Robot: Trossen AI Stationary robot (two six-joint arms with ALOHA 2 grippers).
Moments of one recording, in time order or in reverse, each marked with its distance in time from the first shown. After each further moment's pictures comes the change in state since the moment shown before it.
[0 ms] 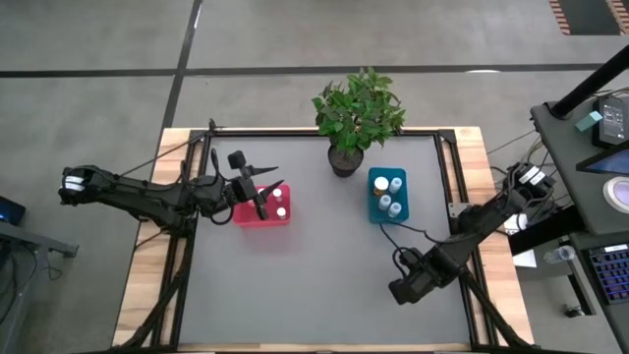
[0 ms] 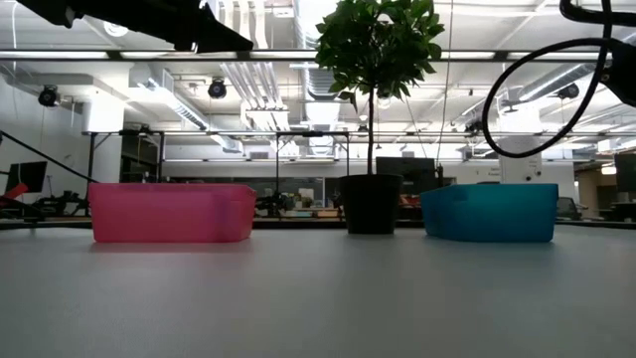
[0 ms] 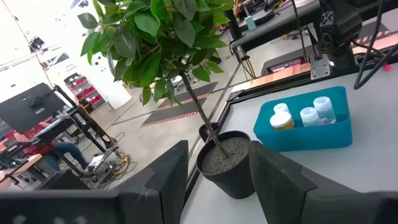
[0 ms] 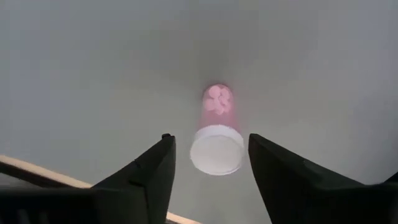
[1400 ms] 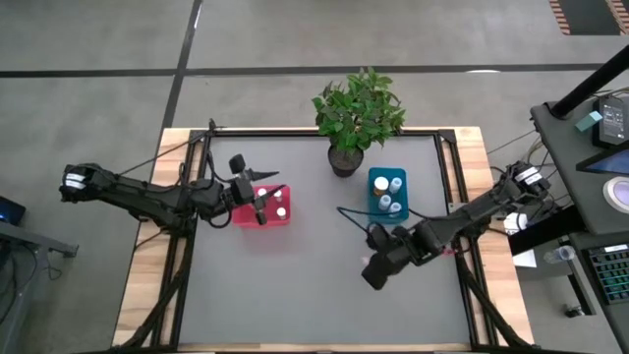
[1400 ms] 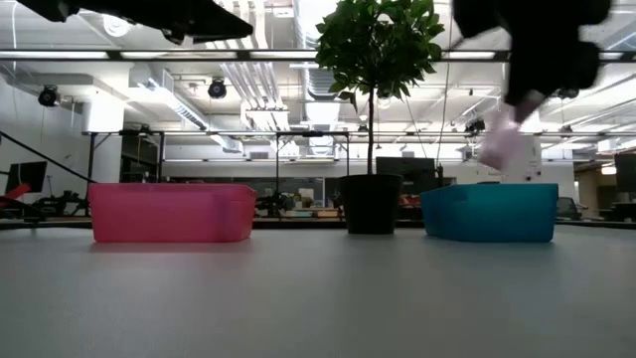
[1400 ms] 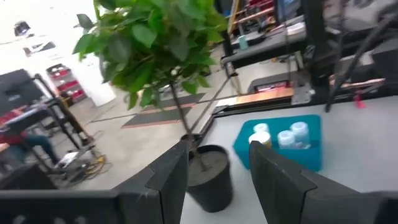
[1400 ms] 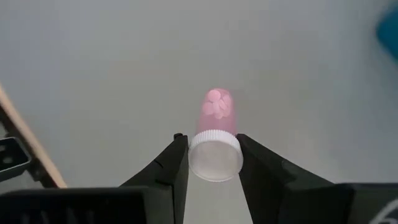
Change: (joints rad) left arm -0.051 0.000 0.002 0.032 0.001 -0.132; right arm -0.226 0.026 0.206 0.014 0.326 -0.674
